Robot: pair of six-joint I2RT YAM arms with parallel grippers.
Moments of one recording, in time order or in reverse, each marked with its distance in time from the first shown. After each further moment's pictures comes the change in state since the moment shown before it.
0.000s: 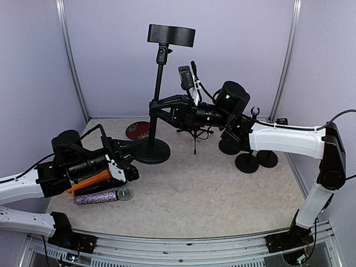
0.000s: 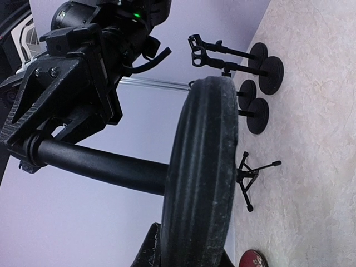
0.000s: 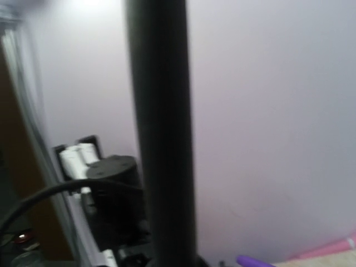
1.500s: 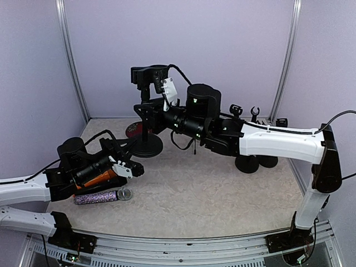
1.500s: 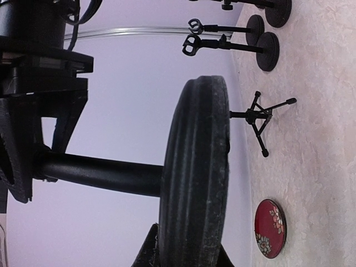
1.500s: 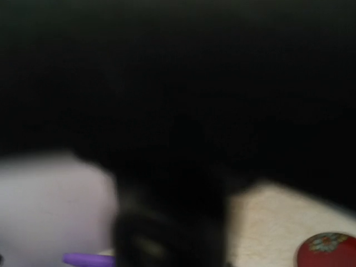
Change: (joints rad) left arm 0.023 0.048 -0.106 0.193 -0.193 0.122; right arm 0.192 0.068 0.195 -0.429 0.847 -0.311
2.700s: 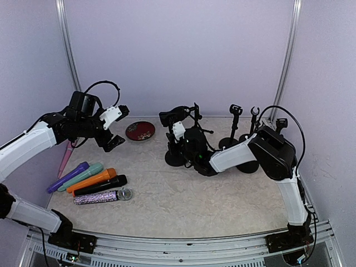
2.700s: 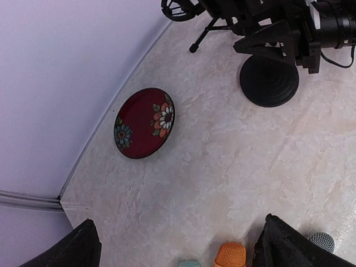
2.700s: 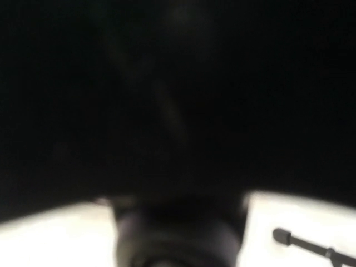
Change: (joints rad) left arm 0.413 0.334 0.620 -0.932 0.111 -0.890; right arm -0.237 0.469 -0.187 0.513 0.244 -0.217
